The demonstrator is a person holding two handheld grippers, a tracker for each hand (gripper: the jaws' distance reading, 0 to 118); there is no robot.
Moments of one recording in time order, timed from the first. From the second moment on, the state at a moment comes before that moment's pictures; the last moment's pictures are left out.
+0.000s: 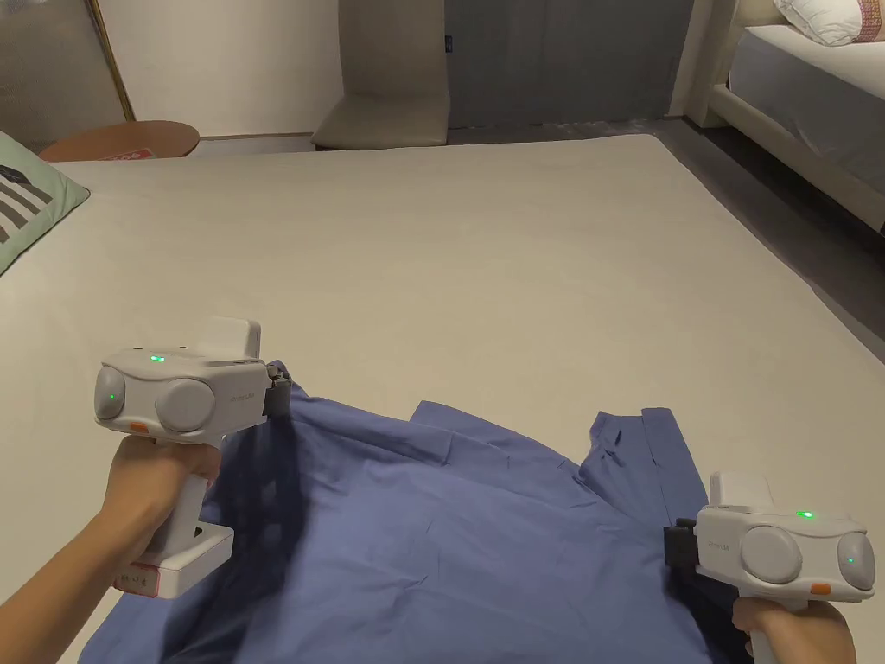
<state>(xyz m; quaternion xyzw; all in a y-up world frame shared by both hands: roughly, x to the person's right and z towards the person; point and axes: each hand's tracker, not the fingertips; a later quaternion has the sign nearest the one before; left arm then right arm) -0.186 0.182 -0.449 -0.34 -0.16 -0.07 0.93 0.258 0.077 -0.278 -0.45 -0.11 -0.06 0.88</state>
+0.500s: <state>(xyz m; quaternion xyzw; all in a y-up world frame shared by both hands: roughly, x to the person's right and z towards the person) -0.226 0.238 -0.419 -0.25 -0.11 -0.02 0.96 0.249 0.198 -0.279 -0.26 -0.11 0.04 0.96</state>
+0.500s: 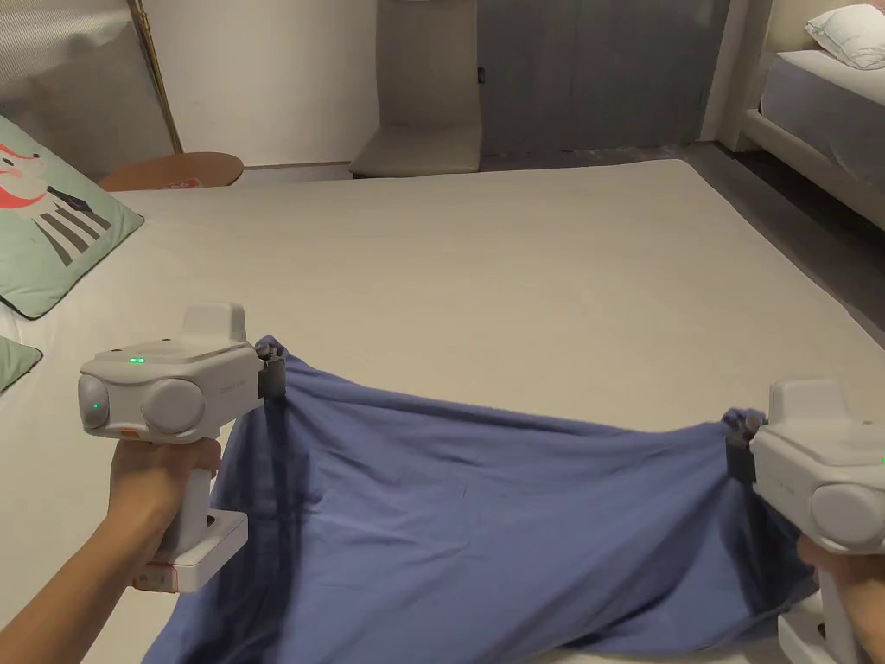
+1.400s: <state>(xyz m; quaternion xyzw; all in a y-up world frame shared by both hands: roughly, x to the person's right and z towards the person) -0.271 0.491 -0.515 0.02 0.01 0.02 1.00 0.203 0.490 -0.460 0.09 -0.08 0.07 0.99</state>
